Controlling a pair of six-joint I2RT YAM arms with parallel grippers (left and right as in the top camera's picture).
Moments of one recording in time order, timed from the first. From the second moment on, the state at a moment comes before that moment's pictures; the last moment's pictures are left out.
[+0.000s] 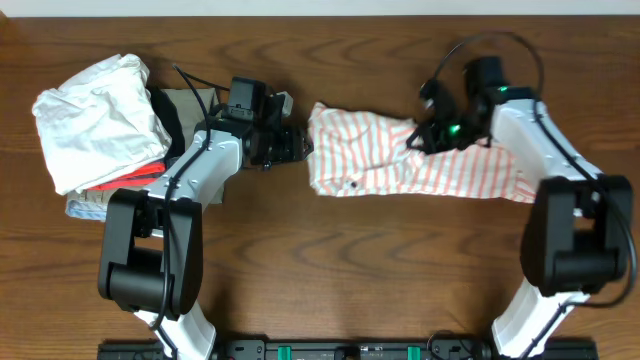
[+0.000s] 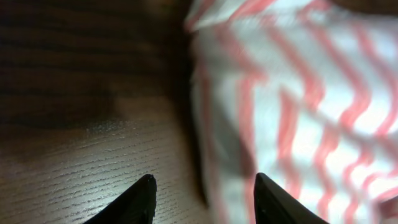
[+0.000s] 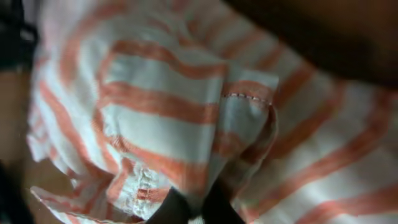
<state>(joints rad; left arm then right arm) -0.22 1.86 1.18 -0.45 0.49 -0.31 0.06 1.94 1.42 -0.80 -0.59 -0.18</state>
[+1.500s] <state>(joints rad) -0.22 1.86 1.18 -0.53 0.36 -0.25 0.22 2.19 1.49 -0.68 -0.72 -0.09</state>
